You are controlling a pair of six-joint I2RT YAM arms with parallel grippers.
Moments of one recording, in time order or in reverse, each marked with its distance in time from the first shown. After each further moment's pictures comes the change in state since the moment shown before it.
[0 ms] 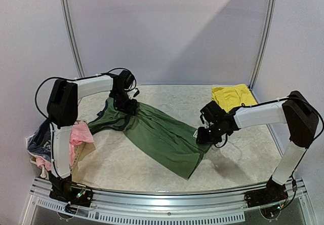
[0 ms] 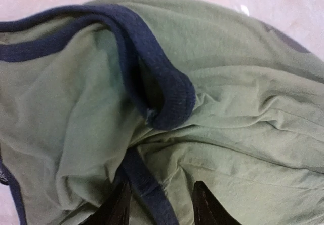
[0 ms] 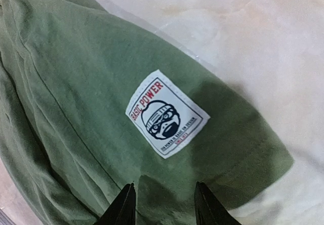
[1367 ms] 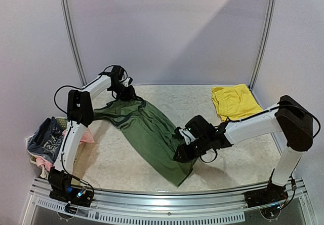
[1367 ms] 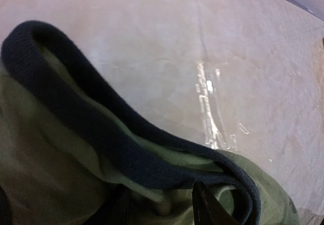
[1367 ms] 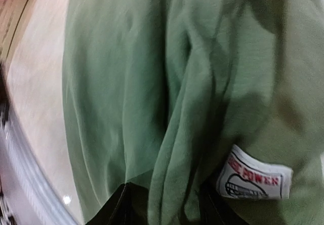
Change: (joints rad) left arm 0.196 0.558 0.768 -0.014 0.305 -0.137; right arm 0.219 0.046 -0.054 0.231 -0.229 -0.103
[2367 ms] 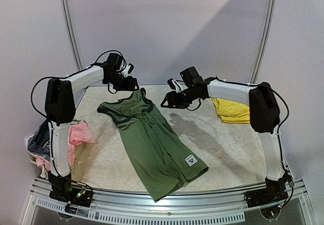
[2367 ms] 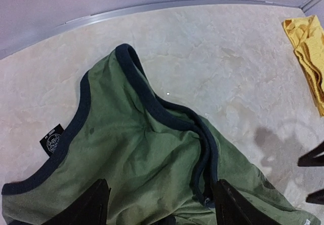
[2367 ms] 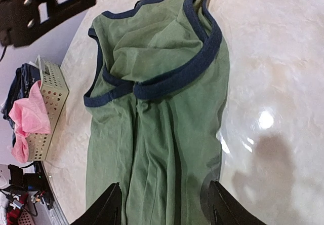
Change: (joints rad) left arm -0.085 -0.520 -0.568 0.227 -0.099 0.095; right arm -0.293 0.446 0.929 -0.288 -0.213 -0.129
